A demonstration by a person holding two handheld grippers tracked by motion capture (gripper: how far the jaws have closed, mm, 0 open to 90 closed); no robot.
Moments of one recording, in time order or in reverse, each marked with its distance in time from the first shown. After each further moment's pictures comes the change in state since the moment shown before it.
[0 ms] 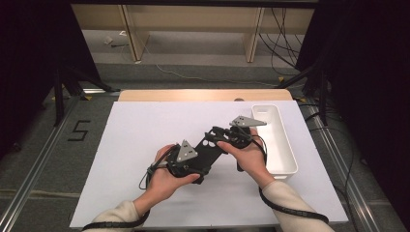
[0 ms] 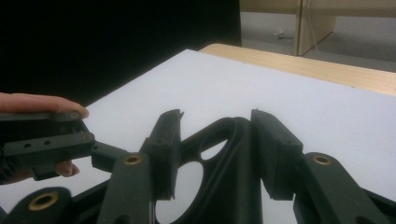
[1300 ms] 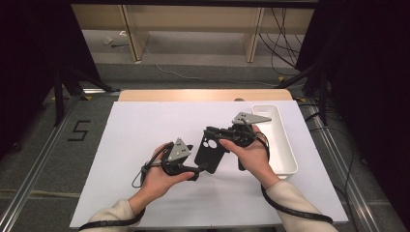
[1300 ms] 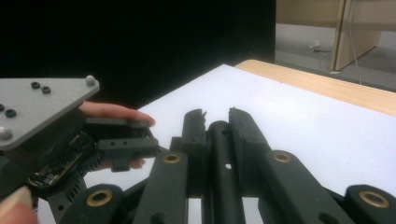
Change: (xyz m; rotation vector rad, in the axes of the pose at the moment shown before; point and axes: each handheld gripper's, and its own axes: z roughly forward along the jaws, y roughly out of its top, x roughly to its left) left arm 0.013 -0.005 -0.007 -0.082 -0.060 -0.003; right arm 0.015 0.021 -0.017 -0.032 0.141 -0.042
